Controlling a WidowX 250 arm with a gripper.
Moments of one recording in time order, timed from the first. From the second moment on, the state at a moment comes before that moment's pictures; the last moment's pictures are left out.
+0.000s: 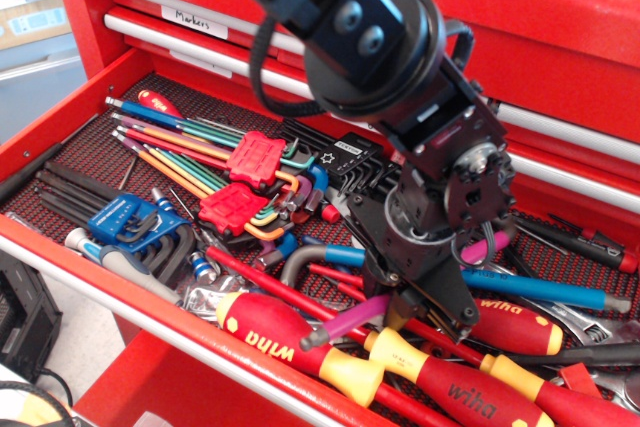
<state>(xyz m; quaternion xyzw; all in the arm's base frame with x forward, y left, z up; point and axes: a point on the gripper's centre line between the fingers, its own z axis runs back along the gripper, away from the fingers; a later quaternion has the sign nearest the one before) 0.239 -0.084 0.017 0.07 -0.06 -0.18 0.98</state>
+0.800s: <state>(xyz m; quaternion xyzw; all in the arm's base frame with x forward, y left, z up) 0.243 -0.024 0.110 0.10 -0.02 -0.28 0.95</state>
